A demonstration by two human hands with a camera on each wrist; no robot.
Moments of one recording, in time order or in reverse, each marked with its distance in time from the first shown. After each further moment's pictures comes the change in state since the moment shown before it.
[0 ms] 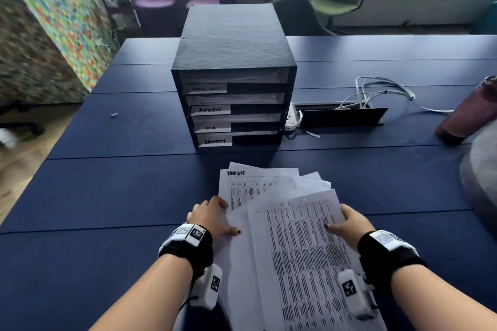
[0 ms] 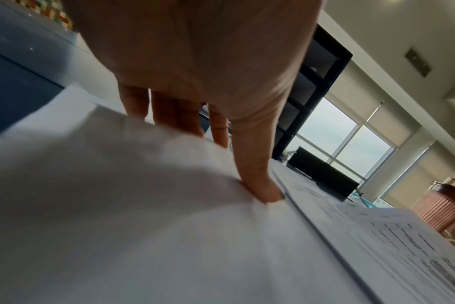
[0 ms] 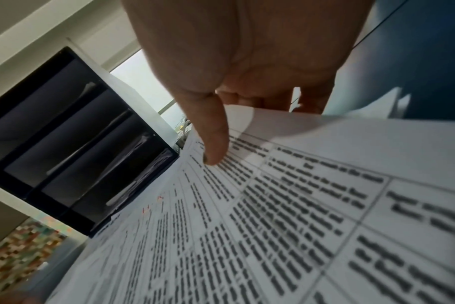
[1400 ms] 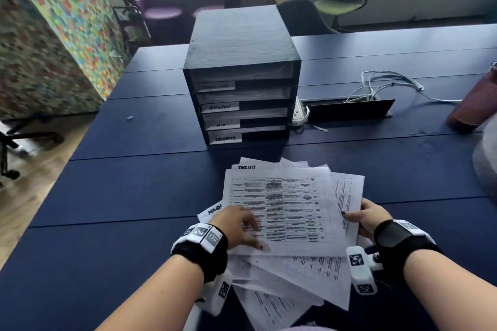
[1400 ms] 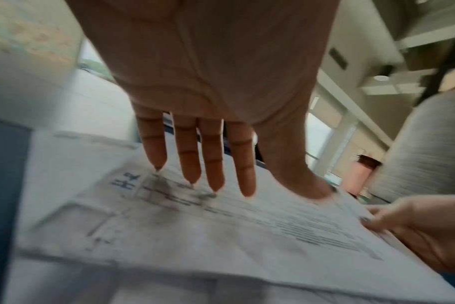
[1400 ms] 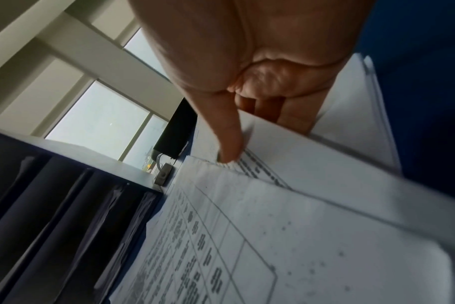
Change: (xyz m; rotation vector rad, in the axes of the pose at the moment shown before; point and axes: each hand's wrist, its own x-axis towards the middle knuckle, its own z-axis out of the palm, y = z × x) left_hand -0.039 0.006 -0.003 0.051 -0.204 0.392; right_hand 0.003 0.013 0.005 0.777 -0.010 0.149
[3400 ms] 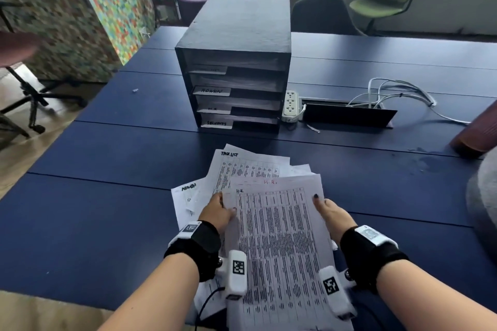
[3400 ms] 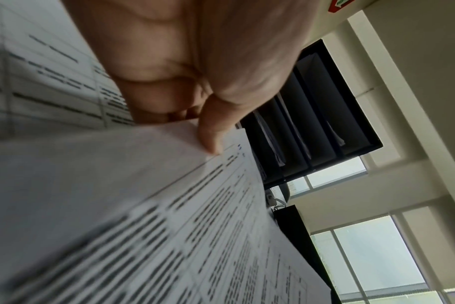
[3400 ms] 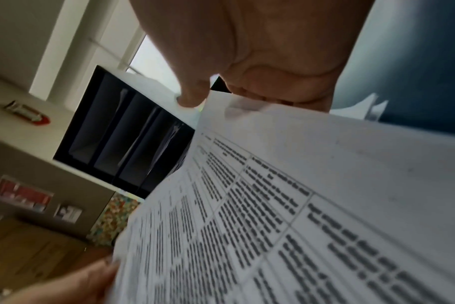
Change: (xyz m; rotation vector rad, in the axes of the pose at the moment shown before) left_hand 0.017 0.059 0.053 -0.898 0.413 -0.506; right_hand 0.002 -0.010 -0.017 -0.574 -0.231 -0.192
